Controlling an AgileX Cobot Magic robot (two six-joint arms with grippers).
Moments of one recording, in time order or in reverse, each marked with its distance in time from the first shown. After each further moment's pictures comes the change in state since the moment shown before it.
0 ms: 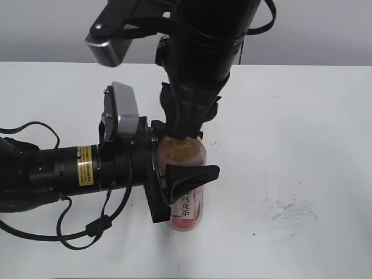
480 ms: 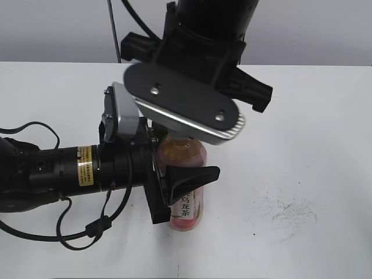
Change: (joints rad) left arm 0.000 0.000 0.000 0.002 0.000 0.002; right arm 0.020 0.000 0.000 -0.008 0.004 -1.295
